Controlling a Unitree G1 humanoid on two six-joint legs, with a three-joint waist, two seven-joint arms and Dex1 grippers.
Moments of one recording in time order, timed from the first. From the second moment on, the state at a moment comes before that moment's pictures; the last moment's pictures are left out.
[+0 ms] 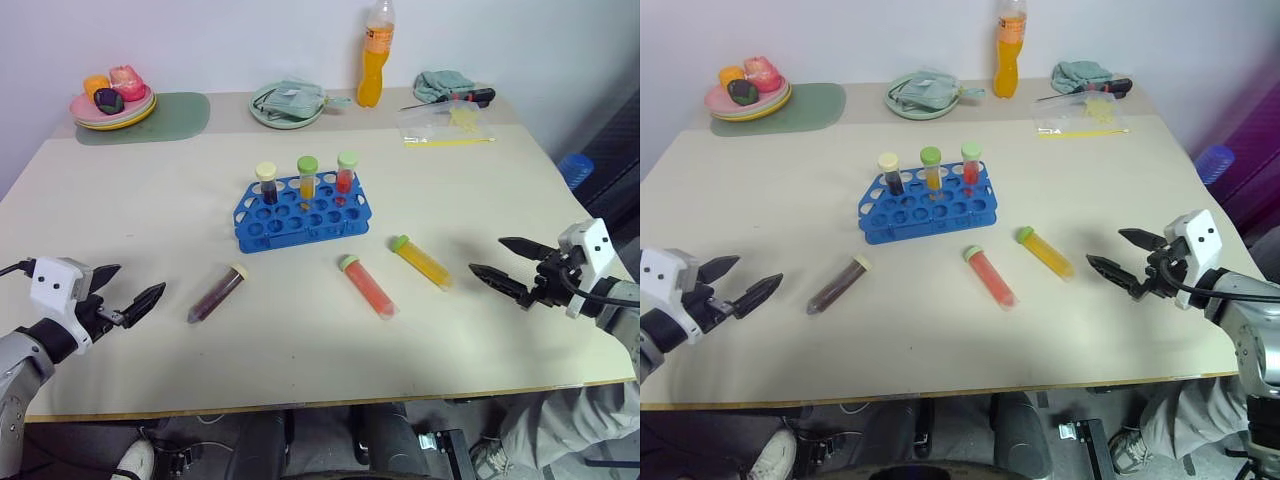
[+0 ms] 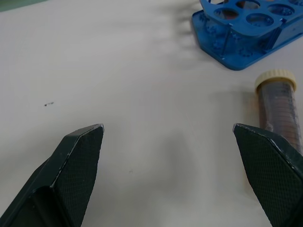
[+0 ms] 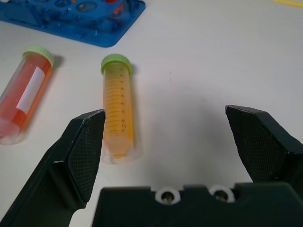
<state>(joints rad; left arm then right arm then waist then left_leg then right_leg) 0.23 0.70 0.56 -0.32 -0.51 0.47 -0.69 -0.05 -0.84 -0.36 -0.09 0.49 0.46 0.90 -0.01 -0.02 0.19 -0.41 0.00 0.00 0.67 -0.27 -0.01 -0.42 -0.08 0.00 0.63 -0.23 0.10</state>
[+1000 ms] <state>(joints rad) 0.10 0.71 0.46 -0.27 -0.51 0.46 -0.76 -0.02 -0.83 -0.38 -0.38 0.64 0.73 0.74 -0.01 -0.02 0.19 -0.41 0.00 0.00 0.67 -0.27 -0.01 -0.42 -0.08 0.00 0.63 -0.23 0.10</state>
